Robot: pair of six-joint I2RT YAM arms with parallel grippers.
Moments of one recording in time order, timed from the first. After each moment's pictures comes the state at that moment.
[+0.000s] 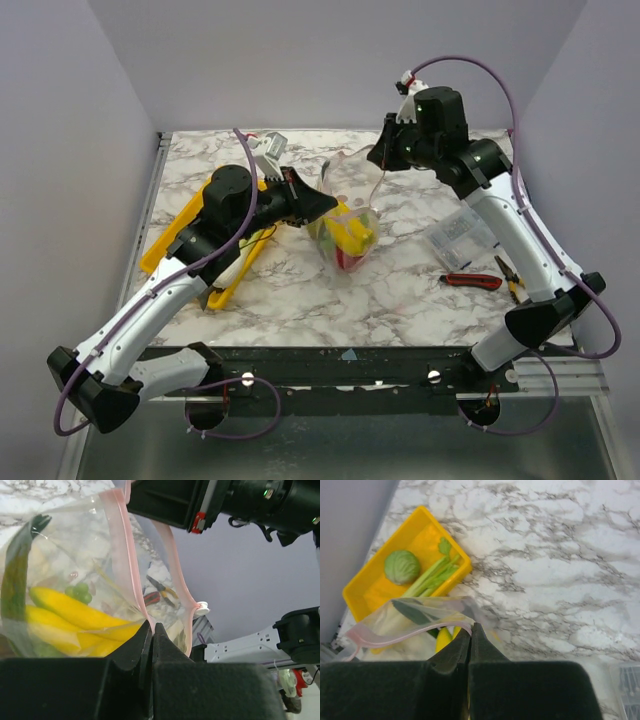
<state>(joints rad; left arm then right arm) -0.65 1.08 1.17 -0.18 0.33 -0.72 0.53 1.58 1.91 -0.78 -0.07 0.34</state>
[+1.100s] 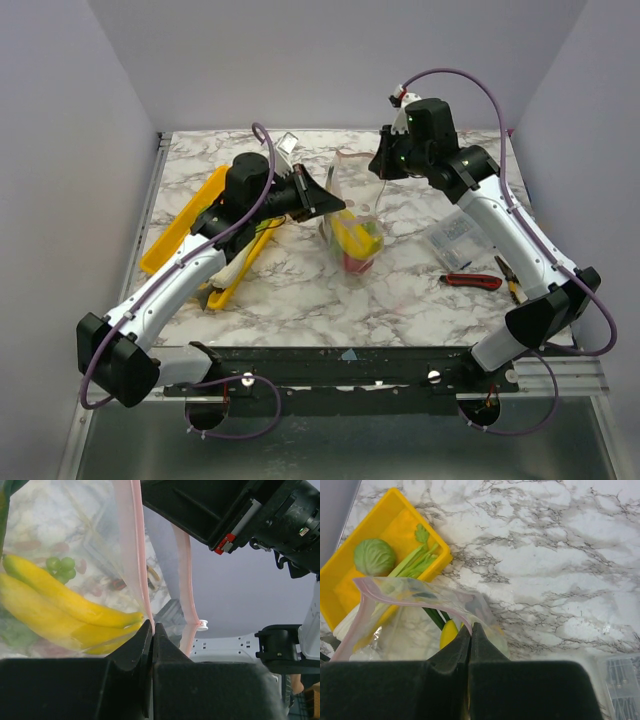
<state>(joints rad) -0.55 1.25 1.15 -0.13 0.51 -0.96 0.53 1.58 1.76 -0.73 -0.02 0.30</state>
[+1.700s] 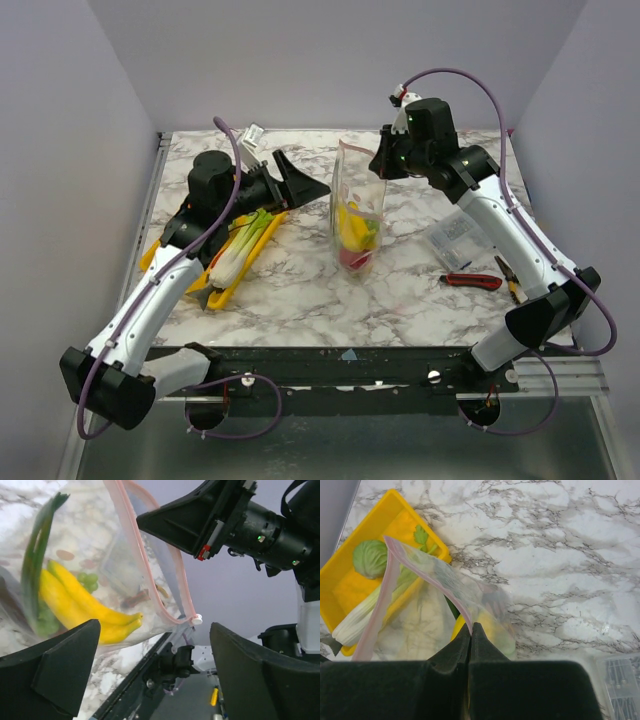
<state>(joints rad) -0.43 1.16 1.15 -0.16 0.56 -0.87 0.53 1.58 1.76 -0.73 -0.02 0.30</state>
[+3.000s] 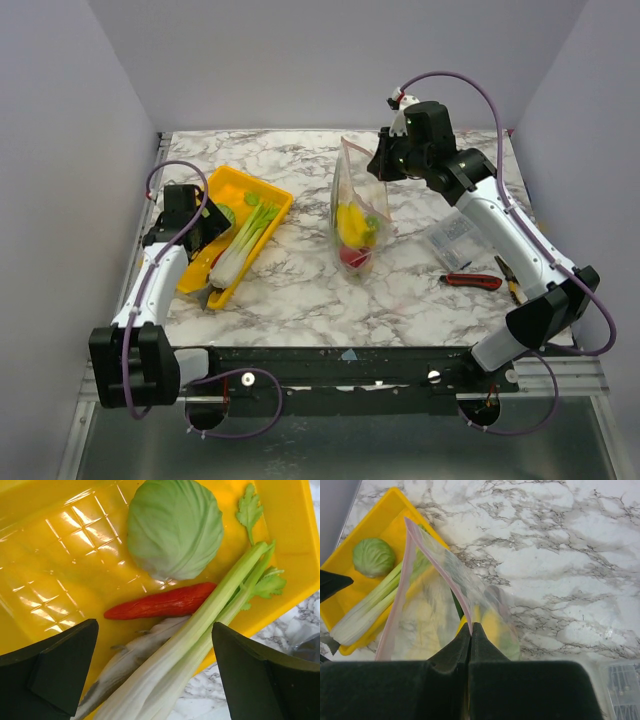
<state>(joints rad) 0.04 1.17 0.86 -0.52 -0.12 -0.62 0.53 1.57 1.71 -0.68 -0.04 0.29</state>
